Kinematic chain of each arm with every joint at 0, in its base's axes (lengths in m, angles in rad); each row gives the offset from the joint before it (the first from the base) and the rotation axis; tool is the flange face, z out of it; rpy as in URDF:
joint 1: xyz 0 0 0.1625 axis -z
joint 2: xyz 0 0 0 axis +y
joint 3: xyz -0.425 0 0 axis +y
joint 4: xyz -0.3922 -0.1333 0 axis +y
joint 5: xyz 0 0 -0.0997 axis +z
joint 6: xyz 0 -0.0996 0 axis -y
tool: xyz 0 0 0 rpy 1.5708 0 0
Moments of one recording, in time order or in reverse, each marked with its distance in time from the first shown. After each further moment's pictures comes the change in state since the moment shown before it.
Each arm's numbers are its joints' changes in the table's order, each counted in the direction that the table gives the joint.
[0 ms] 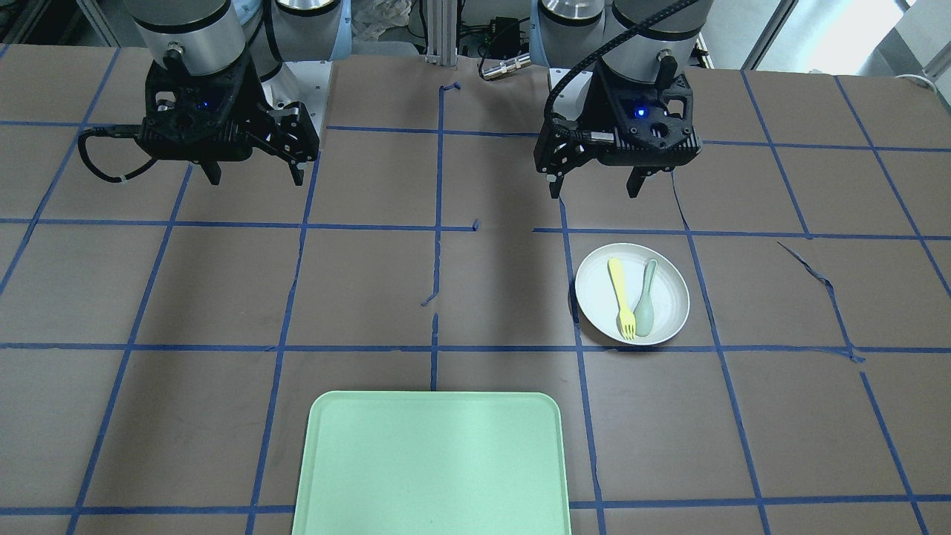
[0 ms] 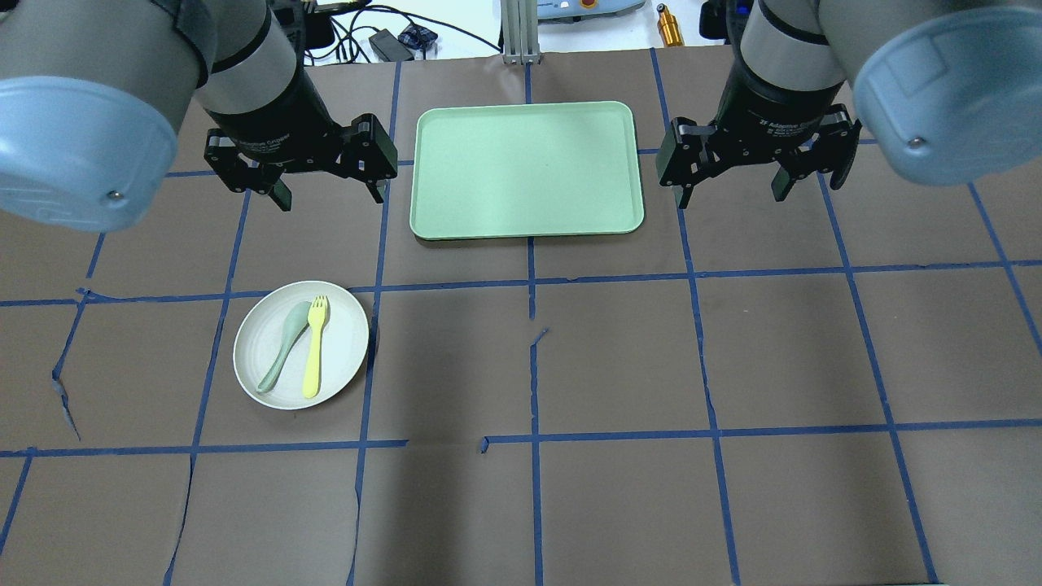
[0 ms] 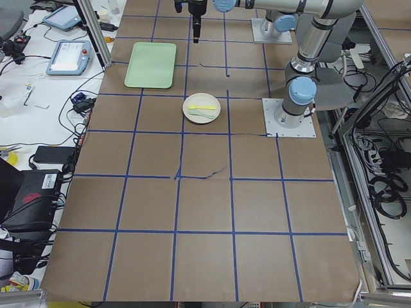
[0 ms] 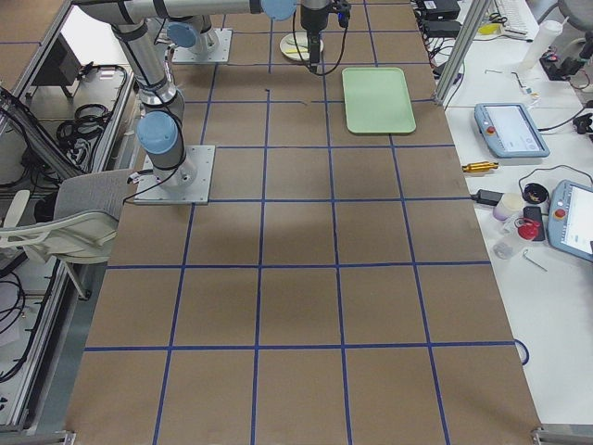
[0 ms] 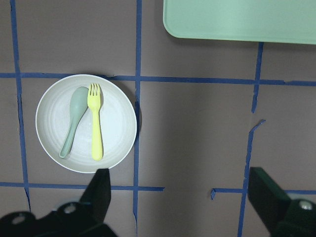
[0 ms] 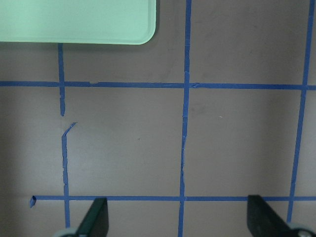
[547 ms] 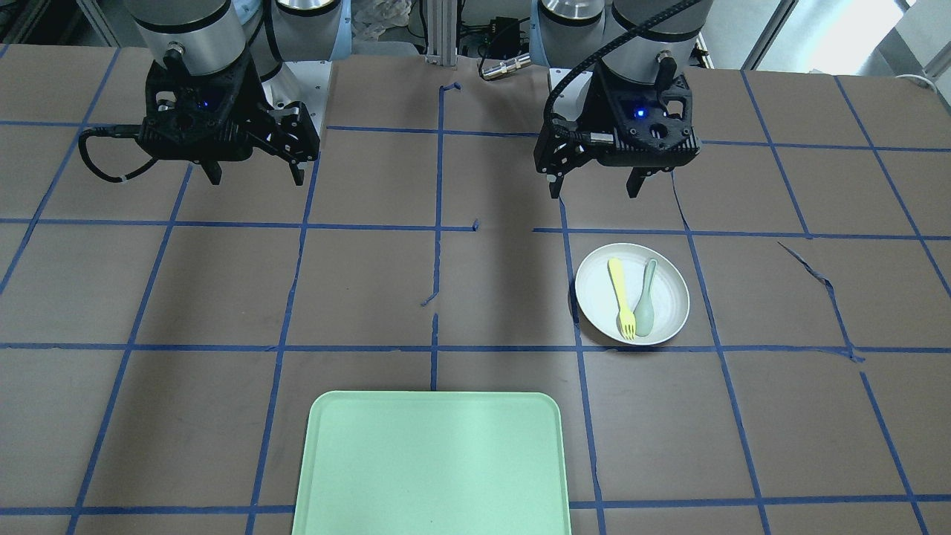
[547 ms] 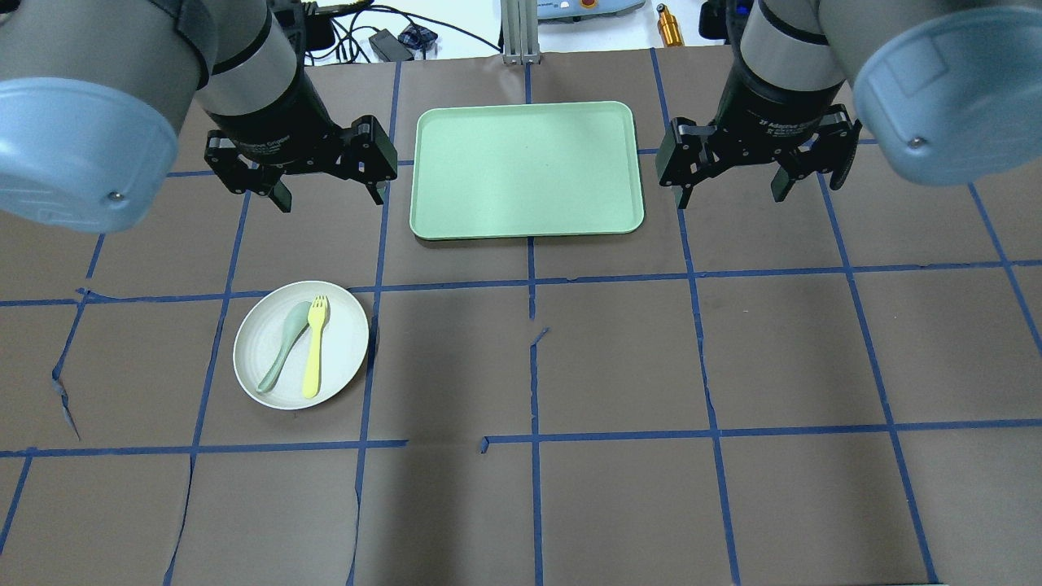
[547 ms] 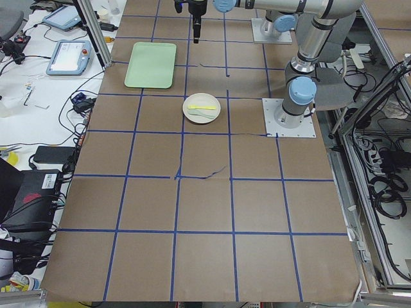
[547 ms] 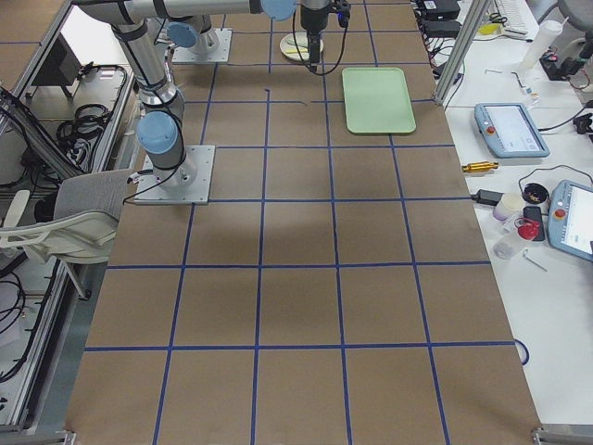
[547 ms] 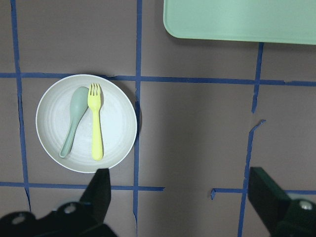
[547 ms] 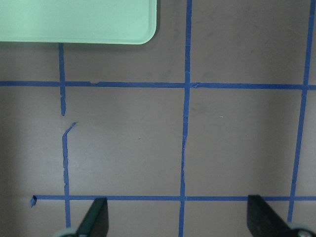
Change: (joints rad) left arm 0.000 0.000 0.002 0.001 0.000 0.000; right arm 0.000 0.000 0.000 0.000 -0.002 0.000
